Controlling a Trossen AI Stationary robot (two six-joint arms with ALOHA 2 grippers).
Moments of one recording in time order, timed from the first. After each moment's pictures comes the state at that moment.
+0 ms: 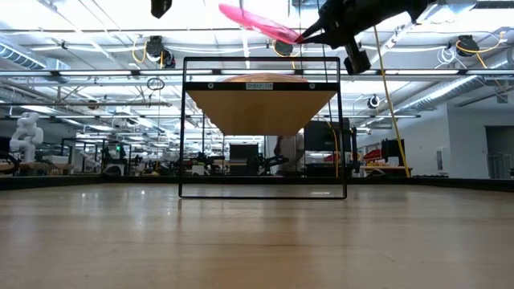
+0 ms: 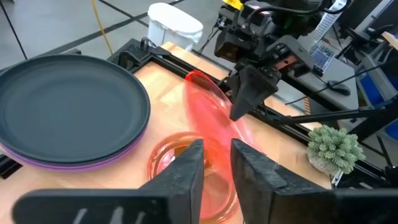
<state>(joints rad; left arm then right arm) 0.22 1.12 1.29 -0.55 0.03 -0.36 -0.20 1.18 0.88 -0.11 -0.16 1.23</state>
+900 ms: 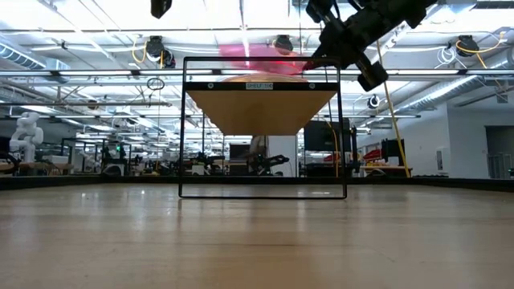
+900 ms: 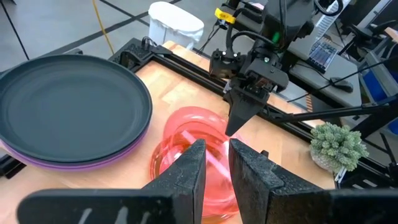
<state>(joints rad) 0.22 1.12 1.29 -0.56 0.03 -0.35 -0.20 1.23 0.88 -0.25 -0.21 1.43</state>
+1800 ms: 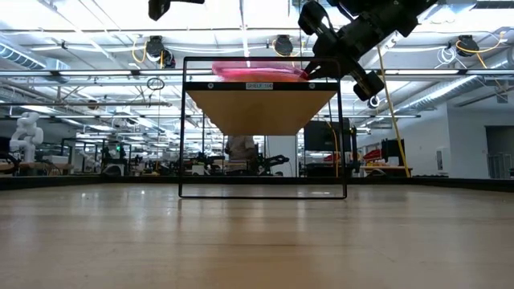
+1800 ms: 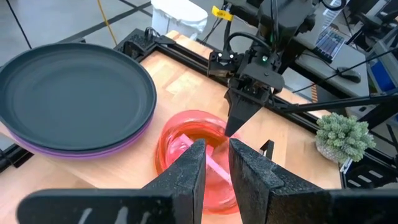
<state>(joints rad) 0.22 1.12 1.29 -0.60 0.03 -0.34 -0.20 1.31 0.88 -0.22 -0.24 1.45</state>
